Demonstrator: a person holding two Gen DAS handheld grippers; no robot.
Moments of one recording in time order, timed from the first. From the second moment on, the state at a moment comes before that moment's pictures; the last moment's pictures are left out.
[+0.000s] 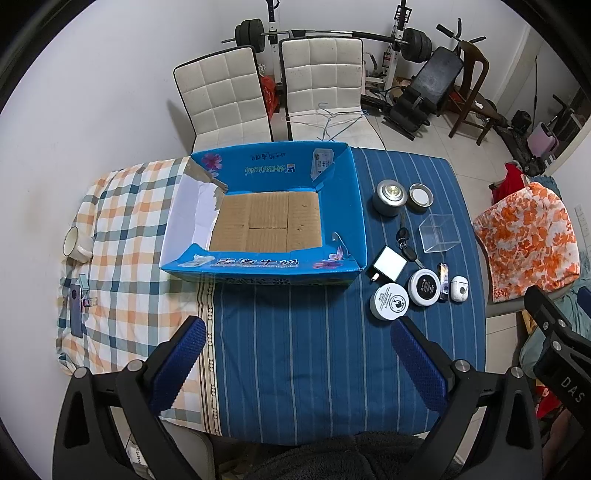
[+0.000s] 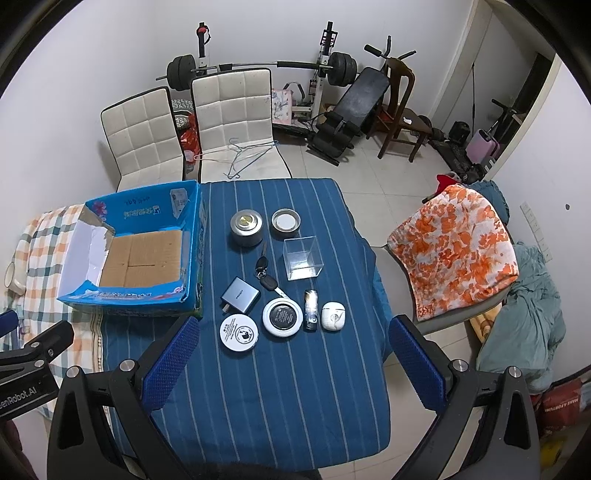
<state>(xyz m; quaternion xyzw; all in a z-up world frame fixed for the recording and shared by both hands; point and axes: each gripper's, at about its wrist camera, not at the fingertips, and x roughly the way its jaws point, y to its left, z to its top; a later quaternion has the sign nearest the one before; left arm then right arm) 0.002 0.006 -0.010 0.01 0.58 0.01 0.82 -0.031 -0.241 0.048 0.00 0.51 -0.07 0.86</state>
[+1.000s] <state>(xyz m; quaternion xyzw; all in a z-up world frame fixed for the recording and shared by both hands) 0.014 -0.001 -0.009 0.02 0.58 0.00 0.81 0.003 -0.258 0.010 0.05 0.55 -0.04 0.83</state>
